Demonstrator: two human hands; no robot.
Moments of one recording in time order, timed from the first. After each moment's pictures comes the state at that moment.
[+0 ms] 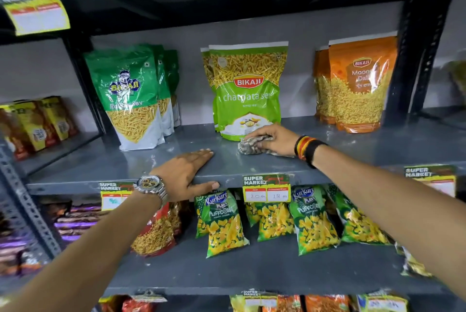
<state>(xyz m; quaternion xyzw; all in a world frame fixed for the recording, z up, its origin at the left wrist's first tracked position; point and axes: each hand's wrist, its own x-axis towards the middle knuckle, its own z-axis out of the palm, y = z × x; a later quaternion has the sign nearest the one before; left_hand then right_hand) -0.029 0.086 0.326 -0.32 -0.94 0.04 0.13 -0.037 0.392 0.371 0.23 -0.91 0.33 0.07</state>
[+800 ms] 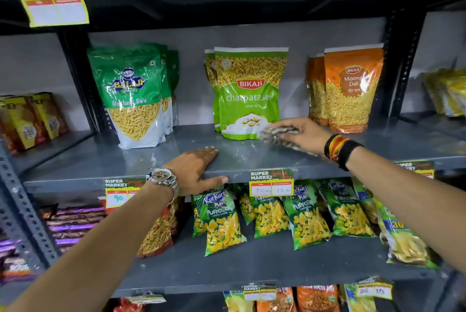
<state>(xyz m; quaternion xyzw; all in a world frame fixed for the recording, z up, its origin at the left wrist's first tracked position) -0.032 0.087 0.327 -0.33 -0.94 0.03 0.12 0.006 0.419 0.378 0.16 -0.89 0.40 0.12</state>
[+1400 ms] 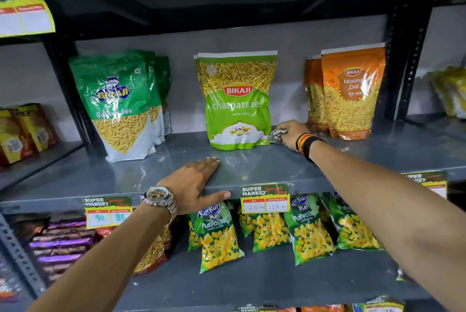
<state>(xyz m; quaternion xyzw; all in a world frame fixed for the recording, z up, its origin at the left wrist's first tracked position) -0.039 0.114 0.320 -0.34 -0.93 0.02 0.13 -0.114 0.445 0.356 -0.05 -0.94 0.29 0.20</state>
